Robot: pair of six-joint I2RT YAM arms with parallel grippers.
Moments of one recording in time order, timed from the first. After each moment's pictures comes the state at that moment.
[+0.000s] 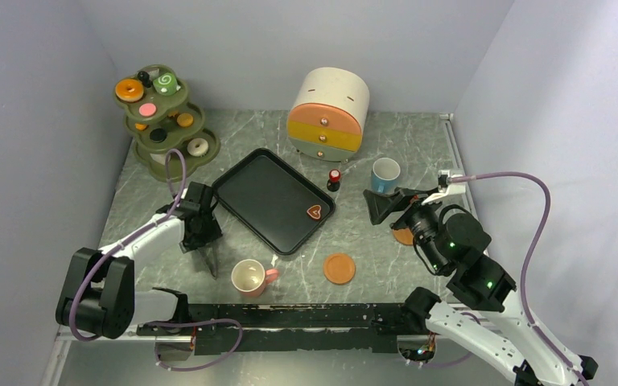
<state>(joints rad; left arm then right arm) -0.26 1.28 0.59 -0.53 -0.29 -0.70 0.81 0.47 0.84 -0.39 0.42 0.41</state>
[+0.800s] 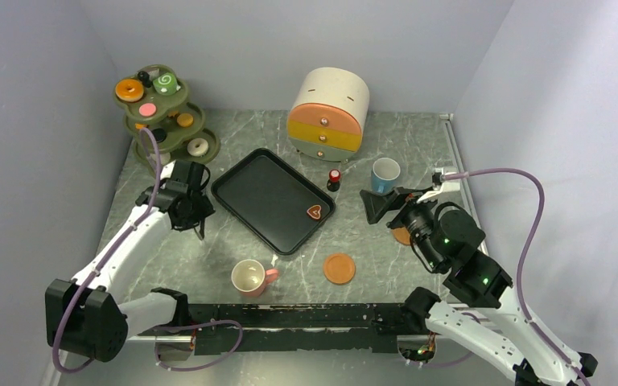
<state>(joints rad) -0.26 1.15 0.84 -0.76 -0.31 -0.77 0.81 0.50 0.84 -0.39 0.41 0.41</state>
